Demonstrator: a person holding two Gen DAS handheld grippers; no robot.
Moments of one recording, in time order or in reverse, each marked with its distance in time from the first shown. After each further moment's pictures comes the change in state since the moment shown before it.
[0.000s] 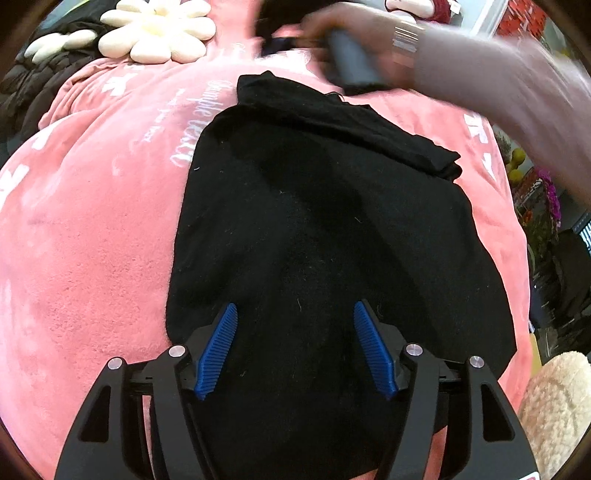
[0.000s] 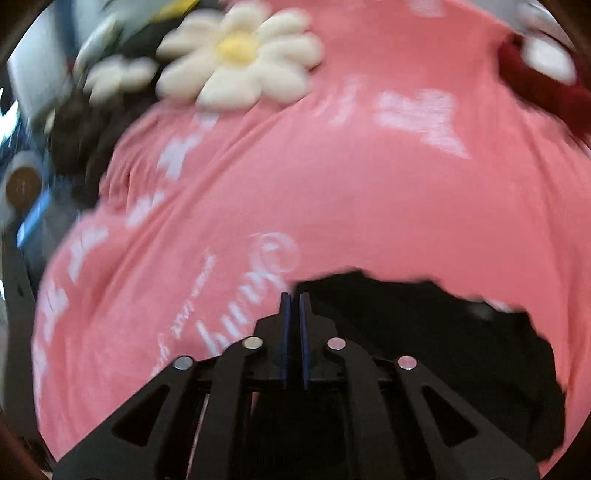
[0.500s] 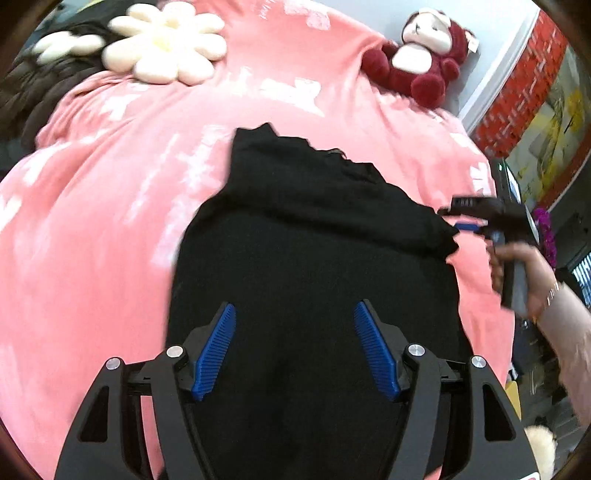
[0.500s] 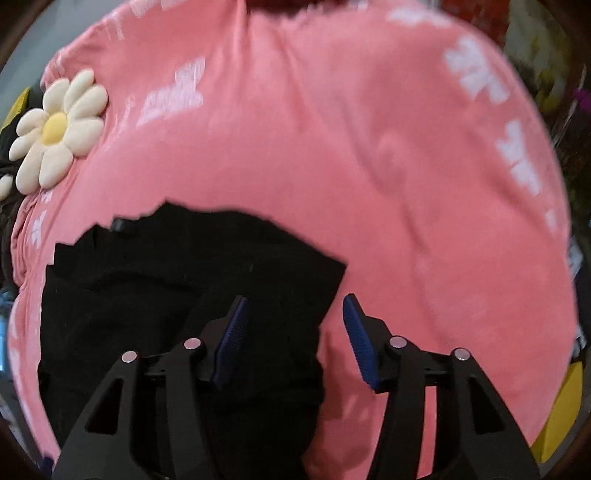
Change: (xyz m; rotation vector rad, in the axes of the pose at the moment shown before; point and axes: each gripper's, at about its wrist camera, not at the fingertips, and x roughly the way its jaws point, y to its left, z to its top) left arm 0.010 -0.009 0.101 -0.082 -0.063 -0.023; right arm -0.046 -0.271 -0.096 0.387 0.164 -0.208
